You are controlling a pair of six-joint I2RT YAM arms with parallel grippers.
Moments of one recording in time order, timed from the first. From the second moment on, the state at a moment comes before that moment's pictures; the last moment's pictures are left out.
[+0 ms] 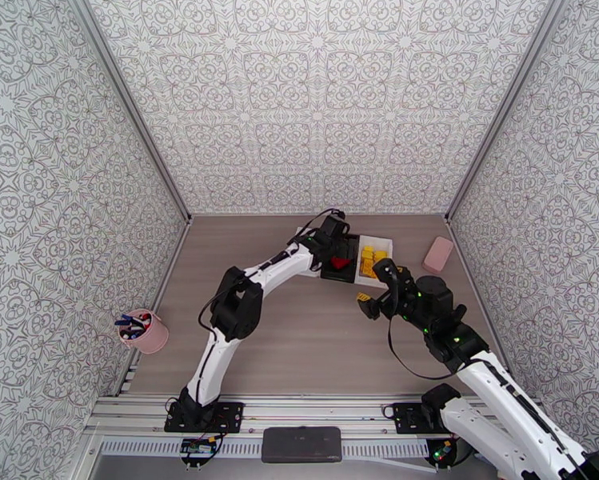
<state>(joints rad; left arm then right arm) -0.70 2.21 1.91 -0.41 -0.13 -0.38 0.43 0.80 0.67 -0.24 -0.15 -0.19</state>
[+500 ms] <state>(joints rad) -0.73 1.67 1.34 -0.28 -0.22 -0.35 0.41 0.81 0.58 -0.05 -0.07 -0.12</state>
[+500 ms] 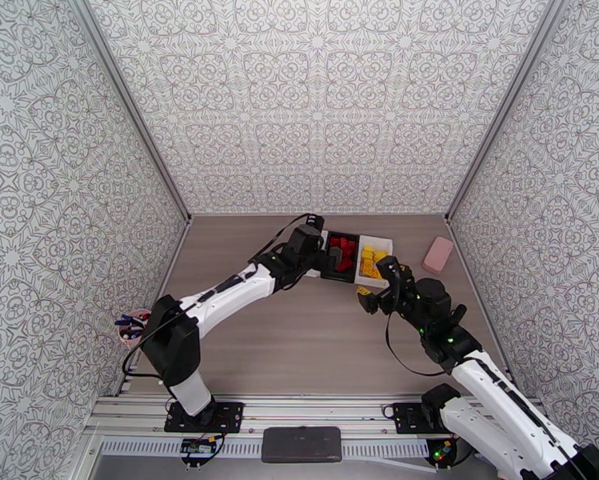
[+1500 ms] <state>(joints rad) -0.38 1.03 0.52 0.04 -0.52 -0.03 0.18 0.99 0.35 0.35 0.13 -0.04</state>
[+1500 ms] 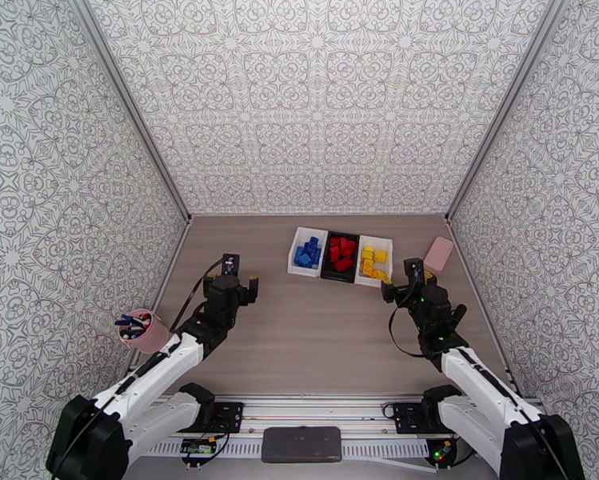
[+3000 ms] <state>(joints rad) 0.06 1.51 0.41 0.73 -0.10 0.00 0.02 1.51 0.38 0.82 0.02 0.03</state>
